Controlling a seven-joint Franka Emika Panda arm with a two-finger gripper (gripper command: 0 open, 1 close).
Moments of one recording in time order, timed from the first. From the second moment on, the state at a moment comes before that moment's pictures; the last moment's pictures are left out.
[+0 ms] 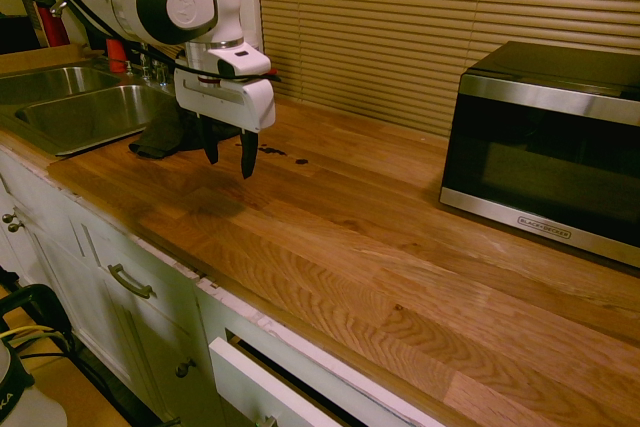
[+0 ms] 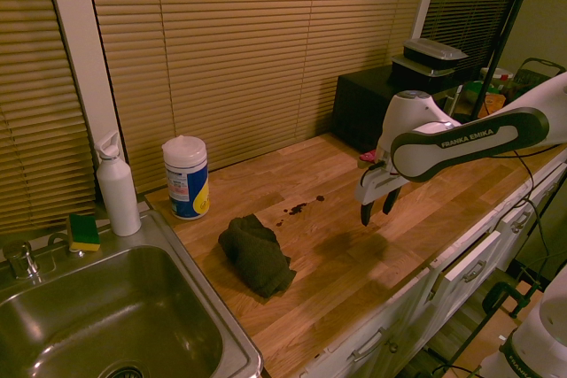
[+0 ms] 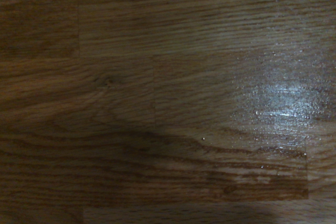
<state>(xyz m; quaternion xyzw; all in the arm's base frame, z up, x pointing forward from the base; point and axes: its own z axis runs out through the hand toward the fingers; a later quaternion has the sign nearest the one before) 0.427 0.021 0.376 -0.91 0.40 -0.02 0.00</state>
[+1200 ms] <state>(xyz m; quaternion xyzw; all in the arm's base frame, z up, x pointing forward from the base) 0.496 0.178 0.444 -0.92 0.36 -0.11 0.07</state>
